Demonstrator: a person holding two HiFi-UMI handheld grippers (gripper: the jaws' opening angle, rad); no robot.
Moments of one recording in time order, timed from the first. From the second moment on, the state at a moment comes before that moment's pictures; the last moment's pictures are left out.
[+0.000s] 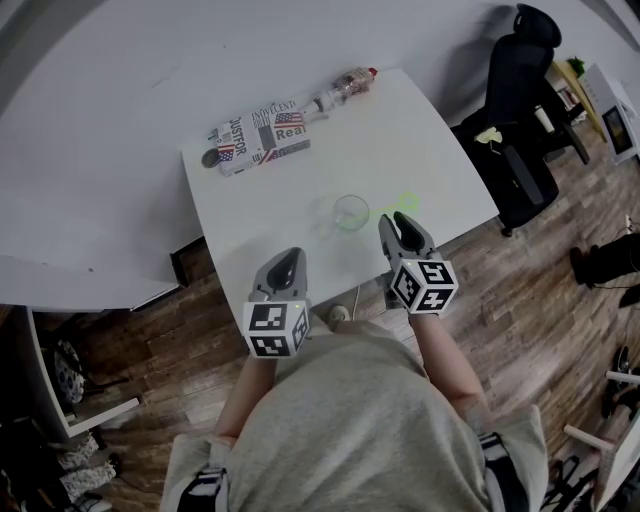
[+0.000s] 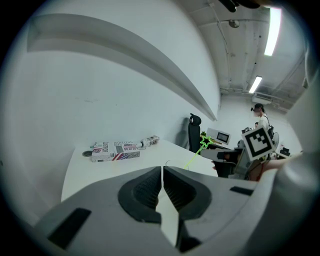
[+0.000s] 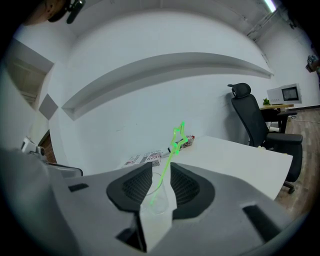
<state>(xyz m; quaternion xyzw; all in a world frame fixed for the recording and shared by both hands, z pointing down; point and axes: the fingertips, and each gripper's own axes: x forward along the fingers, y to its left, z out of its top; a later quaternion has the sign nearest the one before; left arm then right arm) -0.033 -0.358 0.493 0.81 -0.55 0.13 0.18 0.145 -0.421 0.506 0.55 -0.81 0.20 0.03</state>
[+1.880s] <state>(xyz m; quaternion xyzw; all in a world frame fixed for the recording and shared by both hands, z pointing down) -0.098 -0.106 0.472 0.85 -0.50 0.10 0.15 0.039 -0.104 0.410 0.54 -0.84 0.09 -0.01</state>
